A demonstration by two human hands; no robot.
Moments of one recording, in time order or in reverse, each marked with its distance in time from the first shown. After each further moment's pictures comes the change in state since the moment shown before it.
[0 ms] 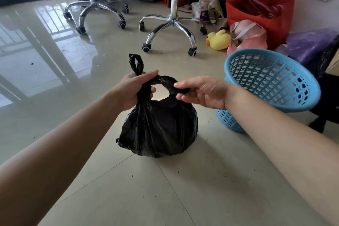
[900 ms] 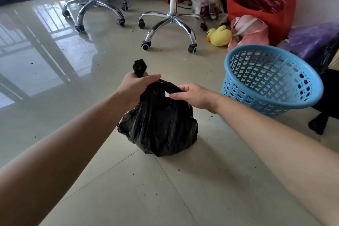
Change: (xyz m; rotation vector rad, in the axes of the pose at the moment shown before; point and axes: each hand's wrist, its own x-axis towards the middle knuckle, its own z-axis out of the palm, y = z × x) left_hand 0.006 -0.011 0.009 0.072 0.212 0.118; right_hand 0.035 0.038 -0.004 -0.561 0.142 -0.091
